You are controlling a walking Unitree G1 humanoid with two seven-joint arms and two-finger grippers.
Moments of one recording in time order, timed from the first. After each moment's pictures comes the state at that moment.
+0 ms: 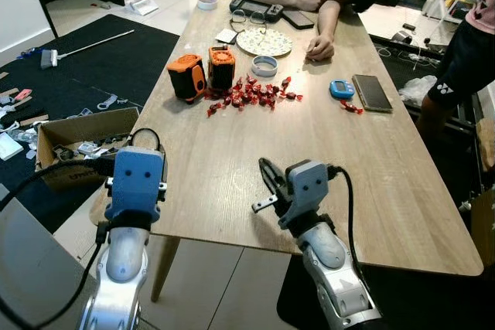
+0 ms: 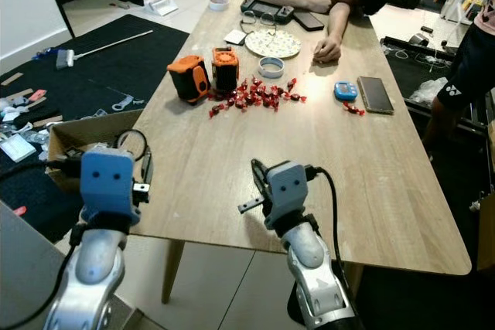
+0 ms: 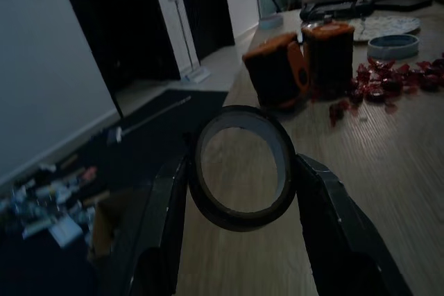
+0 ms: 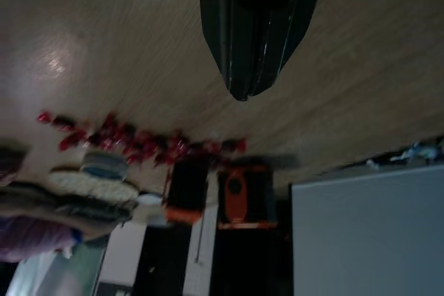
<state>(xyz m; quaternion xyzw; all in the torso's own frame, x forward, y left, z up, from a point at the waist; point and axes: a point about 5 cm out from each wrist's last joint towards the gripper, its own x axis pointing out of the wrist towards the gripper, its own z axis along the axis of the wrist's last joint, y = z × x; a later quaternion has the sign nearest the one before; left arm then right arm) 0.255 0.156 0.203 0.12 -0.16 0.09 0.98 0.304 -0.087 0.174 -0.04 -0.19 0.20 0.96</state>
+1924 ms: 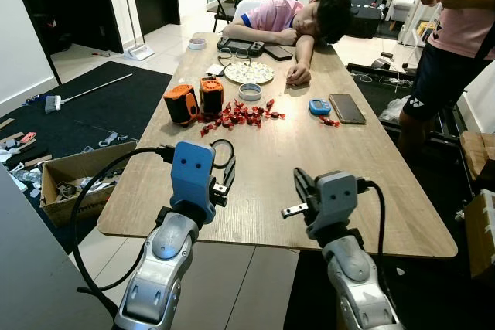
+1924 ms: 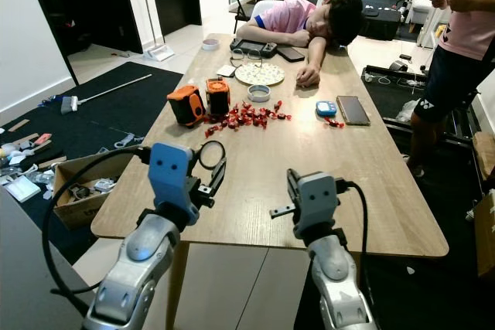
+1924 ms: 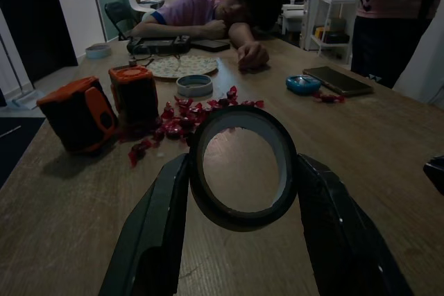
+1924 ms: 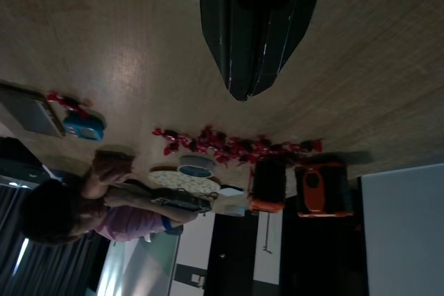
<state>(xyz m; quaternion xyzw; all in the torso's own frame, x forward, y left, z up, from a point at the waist) 0.286 0.092 0.194 0.03 -0.11 -0.15 0.98 0.299 -0.125 0.149 -0.07 -0.15 0.12 0.98</state>
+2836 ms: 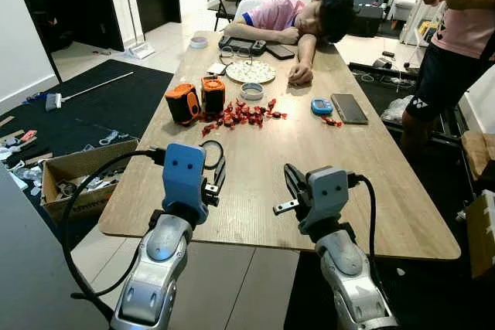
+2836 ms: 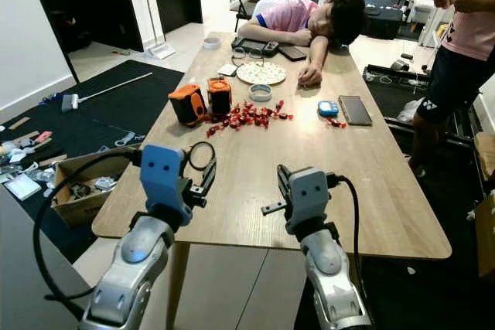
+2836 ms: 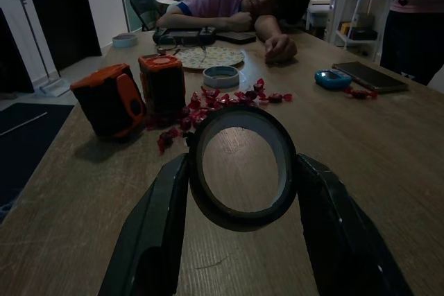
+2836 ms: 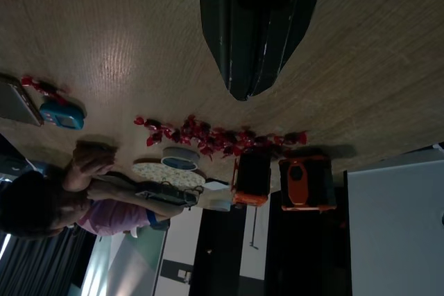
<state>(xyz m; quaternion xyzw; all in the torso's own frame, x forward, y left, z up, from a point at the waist) 0.287 0.102 0.191 0.03 -0.10 -0.12 0.99 0.304 -0.117 0.153 -0.07 -0.16 0.14 0.98</state>
